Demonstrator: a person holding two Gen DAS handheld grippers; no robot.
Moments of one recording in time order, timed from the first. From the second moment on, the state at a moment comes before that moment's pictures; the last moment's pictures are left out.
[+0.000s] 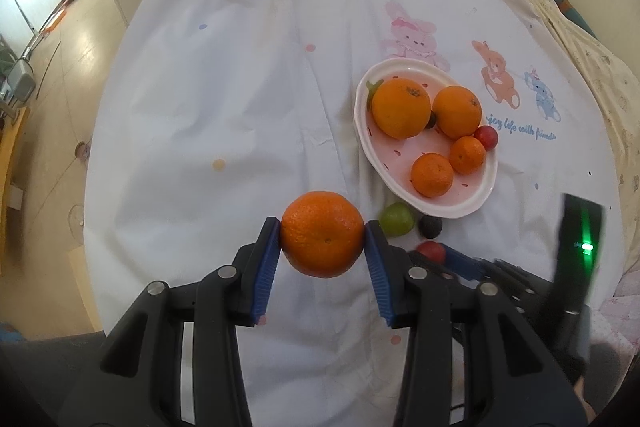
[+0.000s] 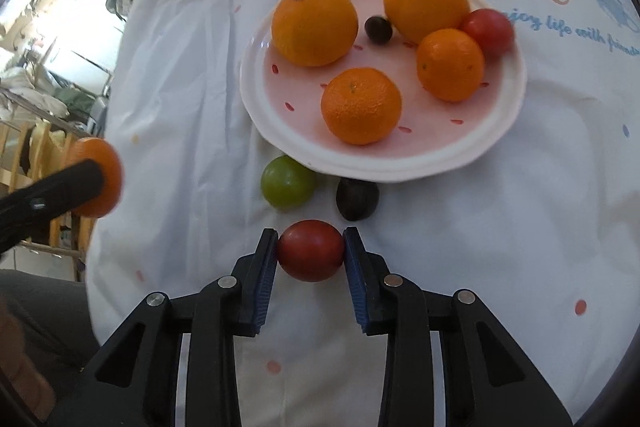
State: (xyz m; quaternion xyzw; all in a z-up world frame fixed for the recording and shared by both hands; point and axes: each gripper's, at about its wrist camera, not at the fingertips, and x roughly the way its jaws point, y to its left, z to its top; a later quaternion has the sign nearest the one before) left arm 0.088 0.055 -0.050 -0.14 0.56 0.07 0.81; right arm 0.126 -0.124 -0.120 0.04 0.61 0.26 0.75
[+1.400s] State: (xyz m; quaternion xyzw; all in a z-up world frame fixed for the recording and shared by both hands) left arm 0.116 0.029 -0.001 -0.10 0.53 0.02 0.85; right arm 0.150 -0.238 0.019 0.16 0.47 0.24 0.84
